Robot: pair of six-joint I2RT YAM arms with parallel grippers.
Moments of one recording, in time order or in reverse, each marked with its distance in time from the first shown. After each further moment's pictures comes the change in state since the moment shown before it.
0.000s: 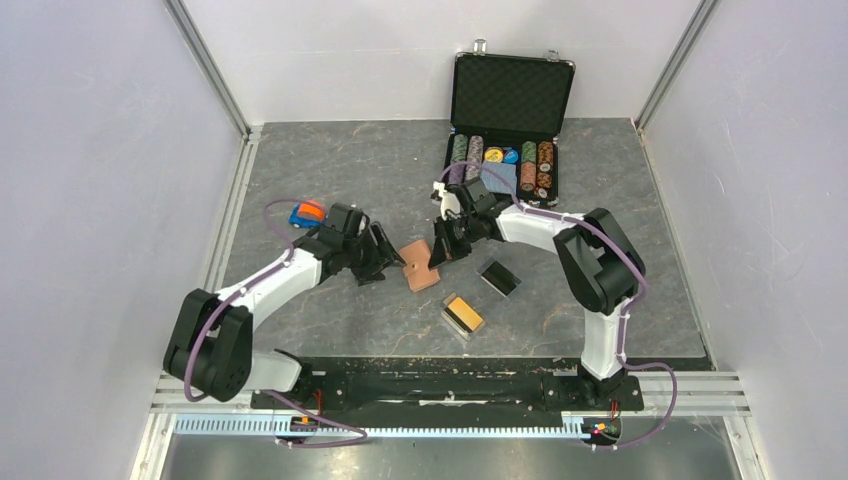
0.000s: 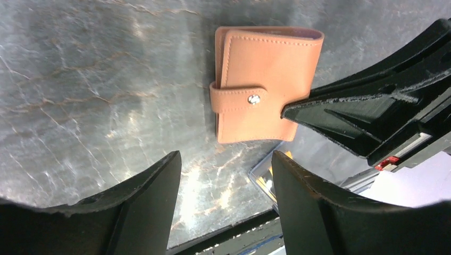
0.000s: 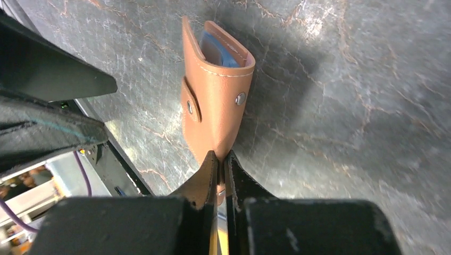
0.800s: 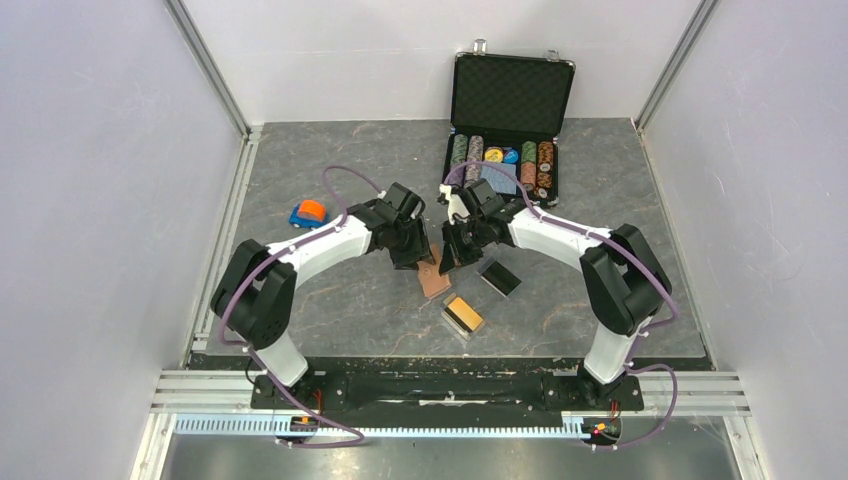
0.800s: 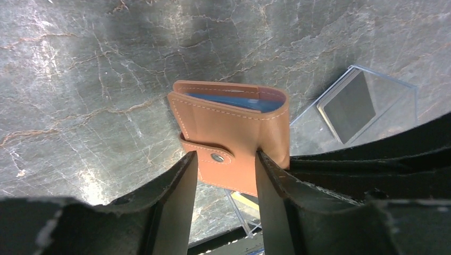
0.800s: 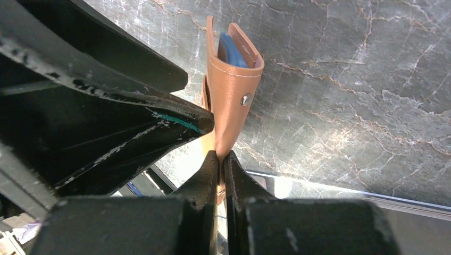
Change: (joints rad) left arm -0.230 0.297 0.384 -0.194 -0.123 0.053; right arm 0.035 -0.192 -0.048 -0.179 0.127 -0.013
